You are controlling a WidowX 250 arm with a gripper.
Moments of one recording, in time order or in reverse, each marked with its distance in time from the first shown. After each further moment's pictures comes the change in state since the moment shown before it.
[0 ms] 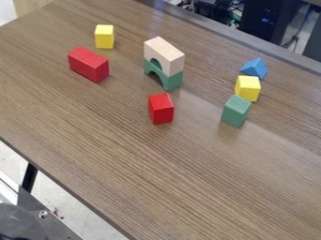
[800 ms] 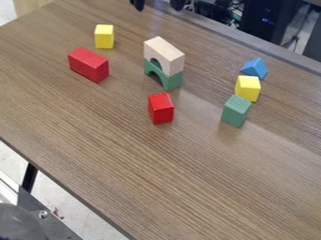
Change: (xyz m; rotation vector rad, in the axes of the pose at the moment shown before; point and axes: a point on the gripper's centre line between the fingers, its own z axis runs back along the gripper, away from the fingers) arm -0.005 -0.023 -0.050 0.085 0.032 -0.026
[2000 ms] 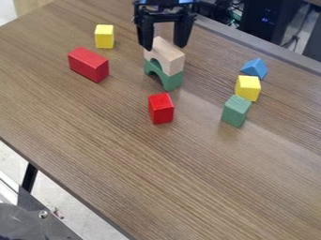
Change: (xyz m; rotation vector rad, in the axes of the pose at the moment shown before) arm 0.013 -0.014 -0.062 0.004 0.086 0.069
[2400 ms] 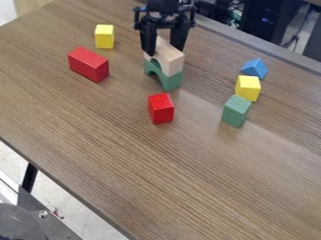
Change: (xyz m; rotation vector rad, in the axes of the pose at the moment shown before) arm 0.002 -0.001 -0.012 0.028 0.021 0.021
